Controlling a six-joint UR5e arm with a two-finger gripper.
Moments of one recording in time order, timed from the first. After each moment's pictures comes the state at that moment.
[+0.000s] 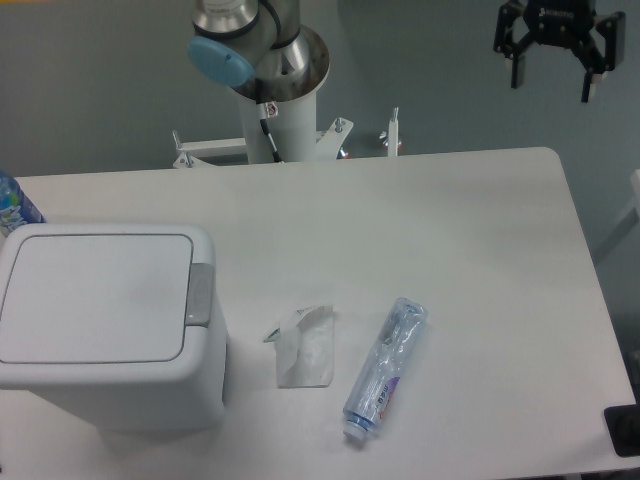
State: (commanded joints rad) arm 3.08 -1.50 -1.64 -1.24 1.25 1.77
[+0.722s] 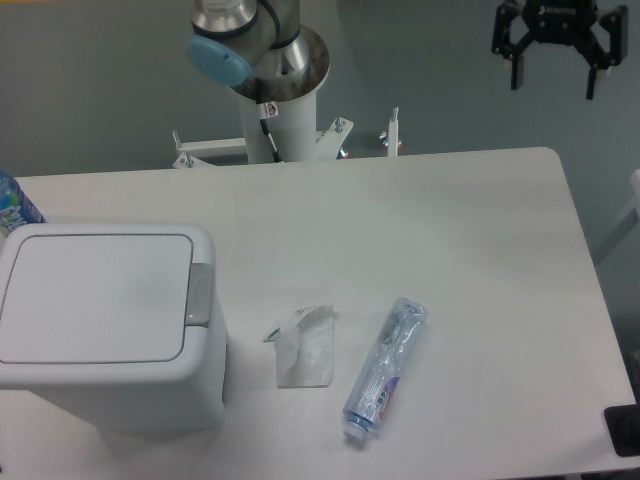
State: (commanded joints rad) arm 2.96 -1.53 -1.62 -1.10 1.25 1.35
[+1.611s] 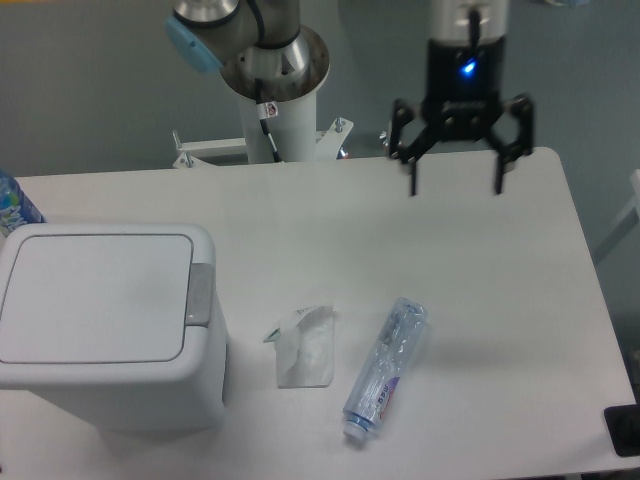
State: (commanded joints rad) arm 2.60 -1.65 -1.59 -1.03 1.16 0.43
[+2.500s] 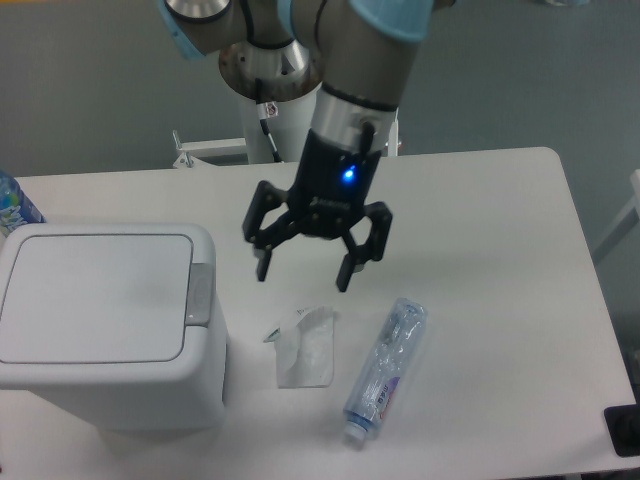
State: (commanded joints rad) arm 2.42 -1.75 -1.54 -0.97 1.04 0.23
